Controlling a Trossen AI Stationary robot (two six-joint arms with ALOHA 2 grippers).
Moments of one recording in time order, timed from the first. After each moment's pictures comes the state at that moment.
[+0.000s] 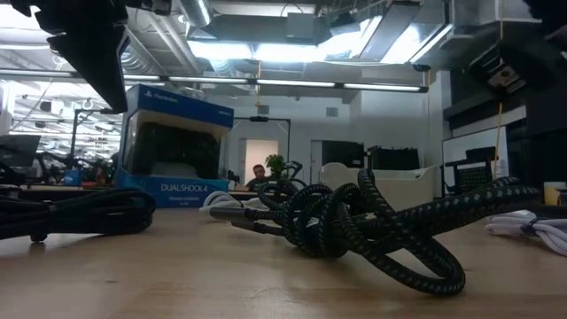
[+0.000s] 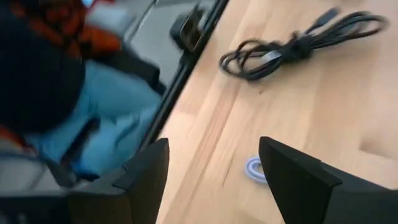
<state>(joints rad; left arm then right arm) -0.56 1.59 1.18 -1.08 -0.52 -0.98 0.50 1.10 0.54 -0.07 -0.26 0.31</state>
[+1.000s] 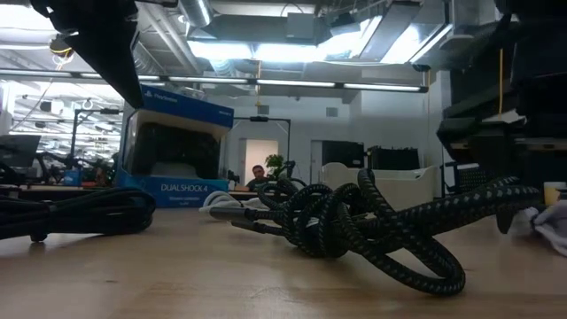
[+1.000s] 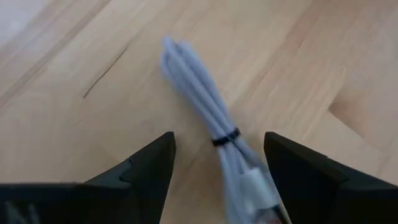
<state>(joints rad) -0.56 1.59 1.18 -1.03 -0.59 -0.96 0.53 1.55 0.61 -0.10 0.03 -0.16</state>
